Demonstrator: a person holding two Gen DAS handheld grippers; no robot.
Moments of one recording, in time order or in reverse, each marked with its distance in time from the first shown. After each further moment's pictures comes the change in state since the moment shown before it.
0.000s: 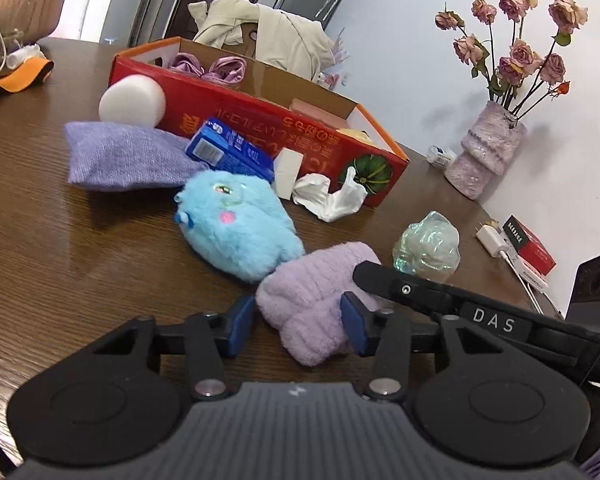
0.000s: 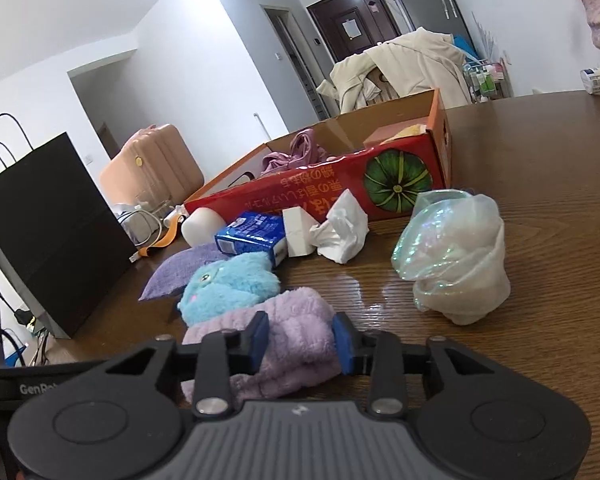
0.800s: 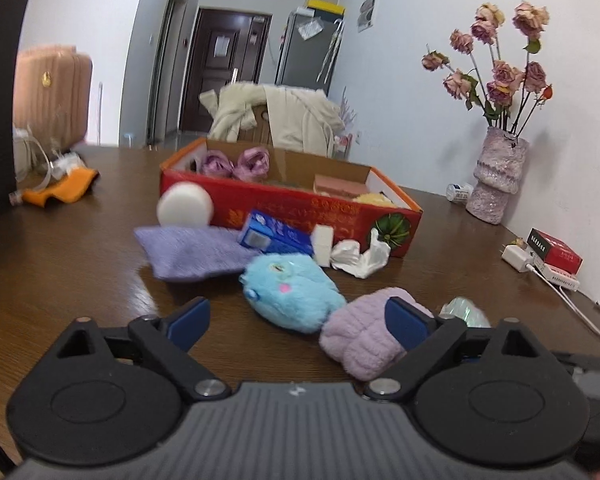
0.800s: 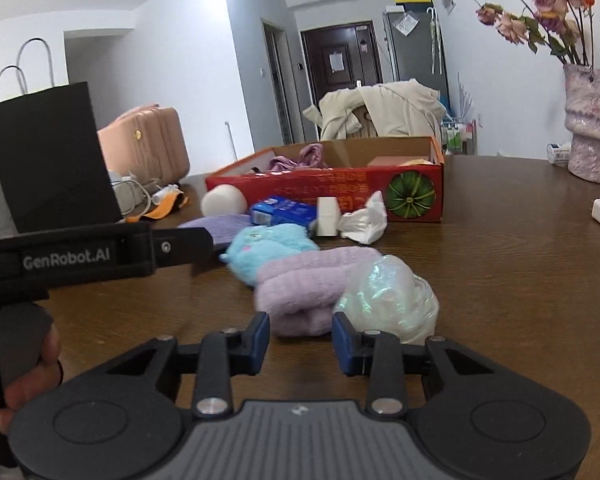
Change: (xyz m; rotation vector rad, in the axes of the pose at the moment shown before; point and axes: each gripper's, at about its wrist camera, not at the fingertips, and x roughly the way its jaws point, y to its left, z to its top) left arm -0.056 -0.004 -0.002 0.169 -0.211 0.133; right arm -0.041 0.086 -0.051 -0.177 -0.079 -0.248
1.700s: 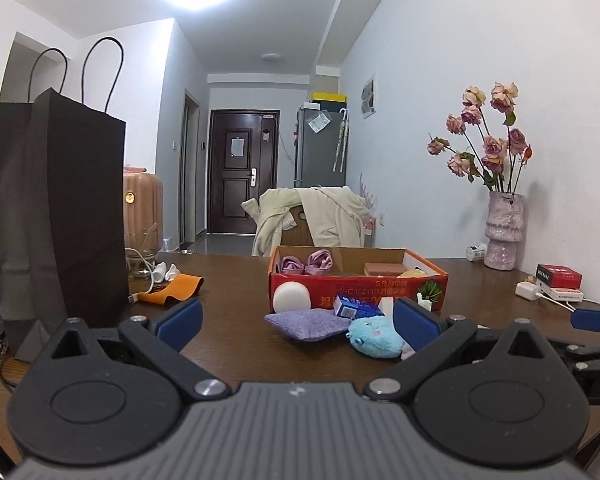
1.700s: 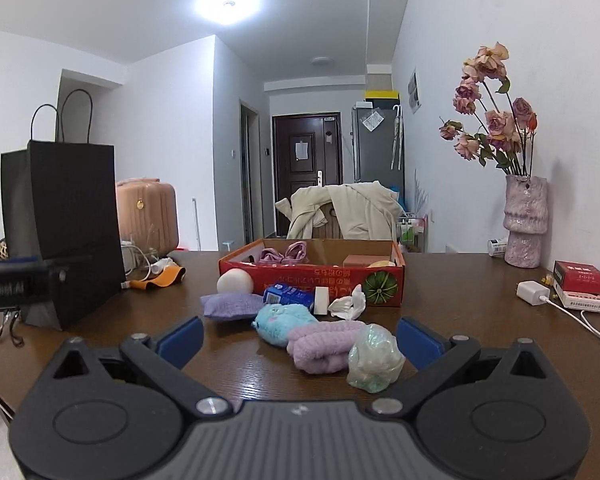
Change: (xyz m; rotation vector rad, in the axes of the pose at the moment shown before) left arm -0.173 0.065 -0.015 0.148 -0.311 0.088; right arm -0.127 0.099 -0.032 -0.064 -0.303 -0.164
